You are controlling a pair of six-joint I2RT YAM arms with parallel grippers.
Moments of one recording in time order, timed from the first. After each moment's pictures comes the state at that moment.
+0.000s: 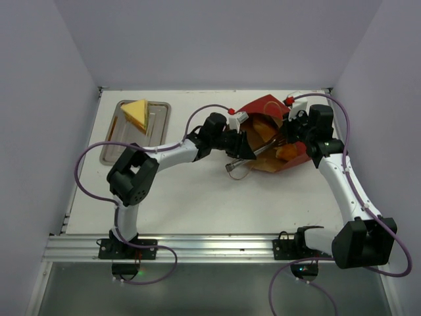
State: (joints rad) left arm -0.73 1.97 1.36 0.15 0.63 -0.58; right arm 0.07 1.22 1.04 -0.34 -0.28 -0.24
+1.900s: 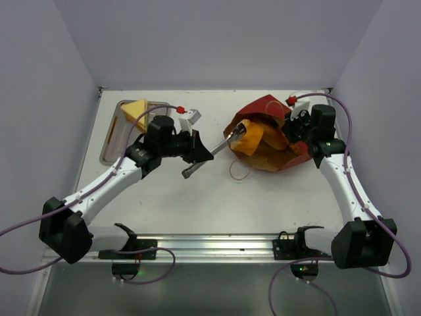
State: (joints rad) left arm -0.58 1.32 1.01 -0.17 0.57 -0.45; right arm 0.05 1.21 1.04 -0.34 -0.29 -0.23
